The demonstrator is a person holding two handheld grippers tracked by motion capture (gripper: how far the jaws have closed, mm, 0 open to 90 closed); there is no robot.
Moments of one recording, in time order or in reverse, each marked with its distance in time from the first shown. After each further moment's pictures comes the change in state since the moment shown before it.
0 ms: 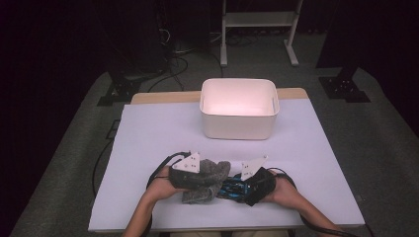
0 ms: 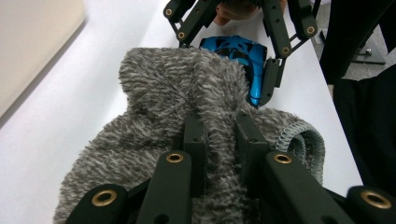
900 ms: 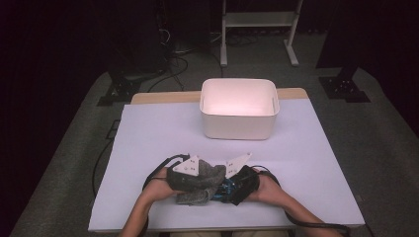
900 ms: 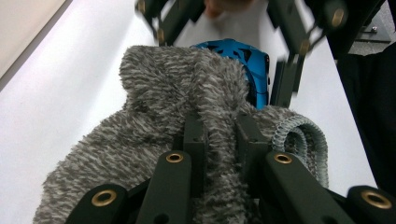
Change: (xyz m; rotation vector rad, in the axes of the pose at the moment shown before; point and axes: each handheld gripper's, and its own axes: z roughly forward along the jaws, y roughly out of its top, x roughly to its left) left arm -0.001 -0.010 0.003 0.086 -0.009 0.002; right arm -0.001 0.027 0.024 -0.053 0.068 0.000
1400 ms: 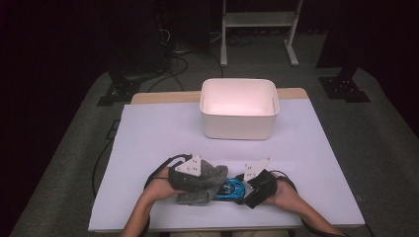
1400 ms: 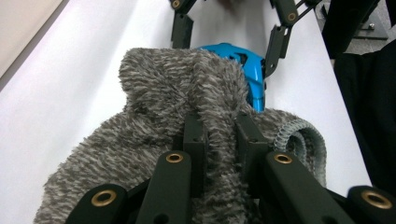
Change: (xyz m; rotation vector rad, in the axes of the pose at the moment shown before) left arm -0.002 0.010 0.006 0.019 -0.012 0.027; right arm 0.004 -0.038 -0.025 0.010 -0.068 0.036
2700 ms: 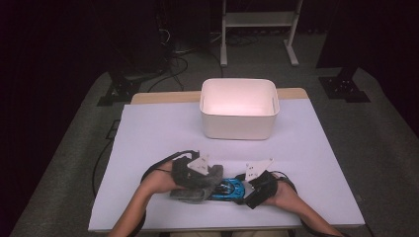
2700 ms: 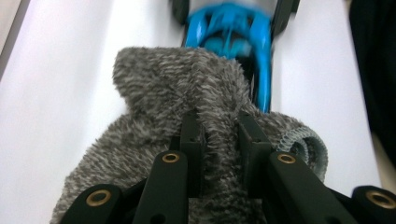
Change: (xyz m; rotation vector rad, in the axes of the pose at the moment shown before) left arm 0.007 0.014 -0.017 0.257 0.013 0.036; right arm 0.000 -0.005 0.001 -0.042 0.004 0.018
